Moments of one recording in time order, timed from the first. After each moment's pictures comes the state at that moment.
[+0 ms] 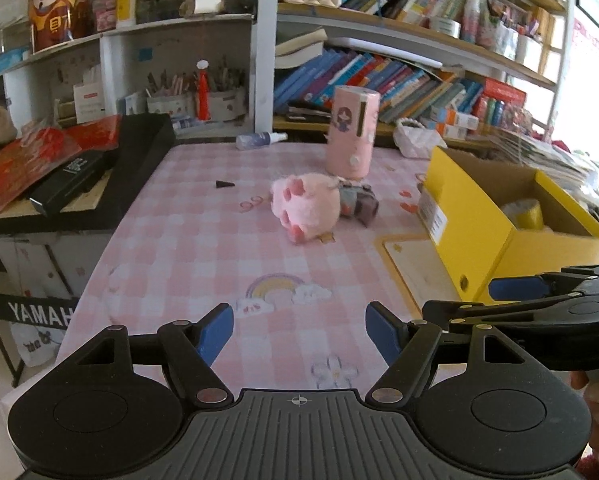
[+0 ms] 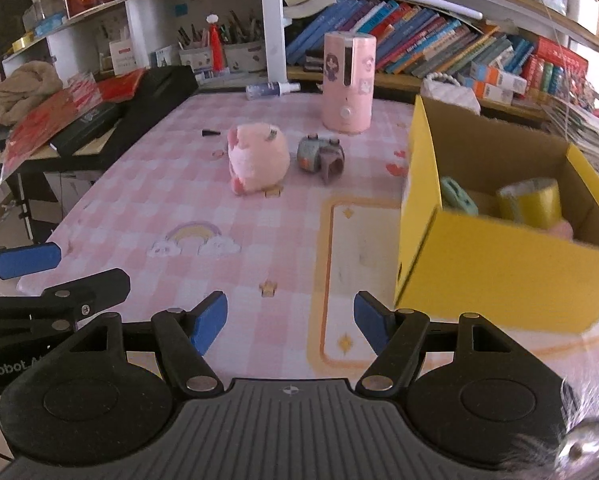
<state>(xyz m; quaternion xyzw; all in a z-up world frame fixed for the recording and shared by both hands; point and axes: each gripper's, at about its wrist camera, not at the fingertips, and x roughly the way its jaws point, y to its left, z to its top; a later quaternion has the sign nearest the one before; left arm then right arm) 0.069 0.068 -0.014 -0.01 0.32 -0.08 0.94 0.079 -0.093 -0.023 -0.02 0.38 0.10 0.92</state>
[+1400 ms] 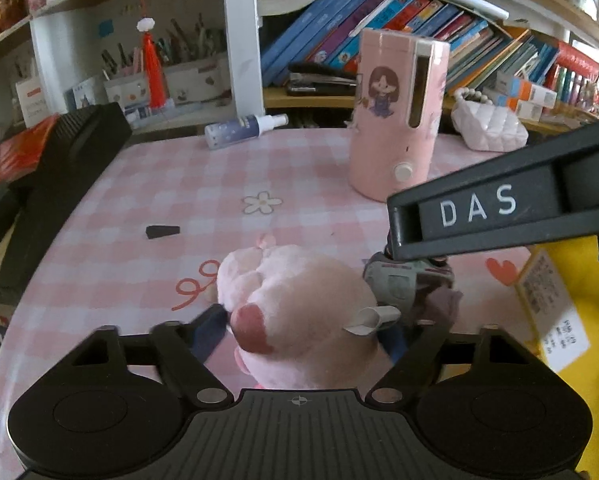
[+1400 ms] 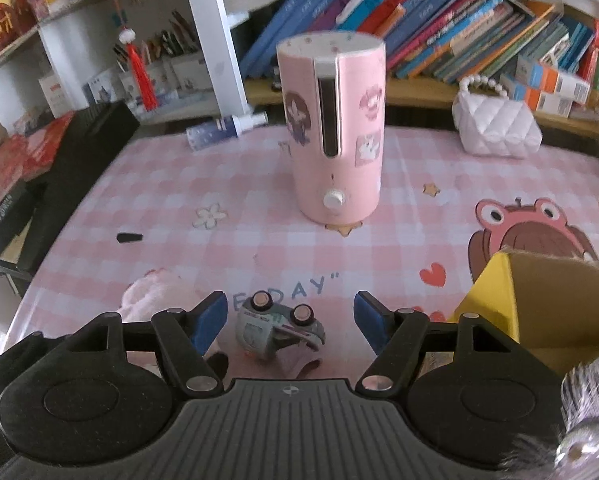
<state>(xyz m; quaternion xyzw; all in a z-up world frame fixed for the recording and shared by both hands) 0.301 0.004 -0.074 0.03 0.37 -0.04 0.93 0.347 -0.107 -0.036 0.03 0.42 0.10 0.90</state>
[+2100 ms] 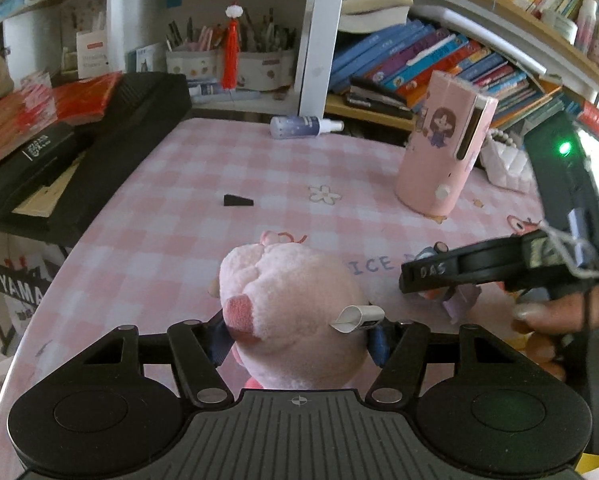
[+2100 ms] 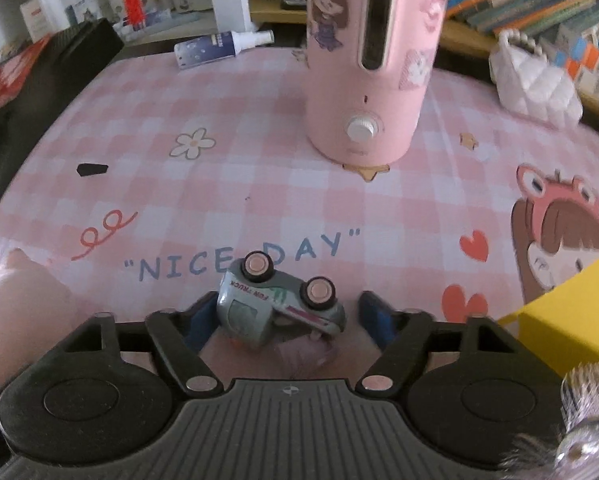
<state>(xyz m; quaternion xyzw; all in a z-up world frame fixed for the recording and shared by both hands) 0.257 0.065 -0.049 -0.06 0.38 -0.01 0.92 0.378 -0.082 -0.087 -0.04 0.49 0.10 0.86</state>
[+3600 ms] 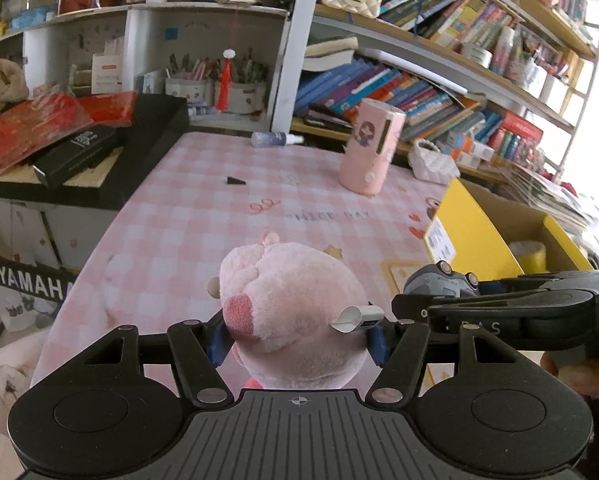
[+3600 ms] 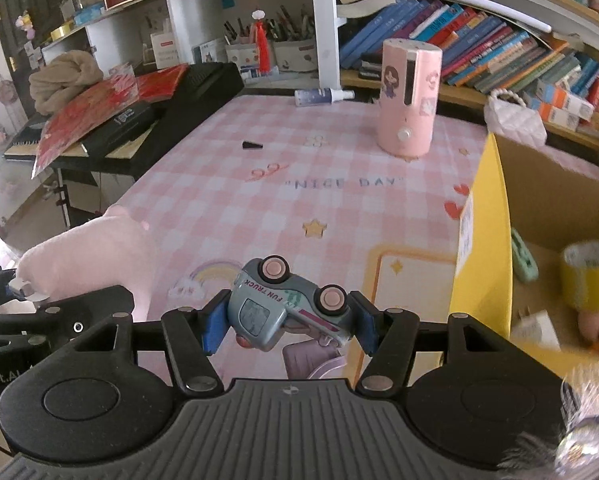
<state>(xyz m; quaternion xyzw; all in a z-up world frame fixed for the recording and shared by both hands) 0.076 0.088 -0.010 -0.08 0.33 -0.07 0.94 0.139 -0.084 -0.013 -0.02 0.39 0.18 0.90</state>
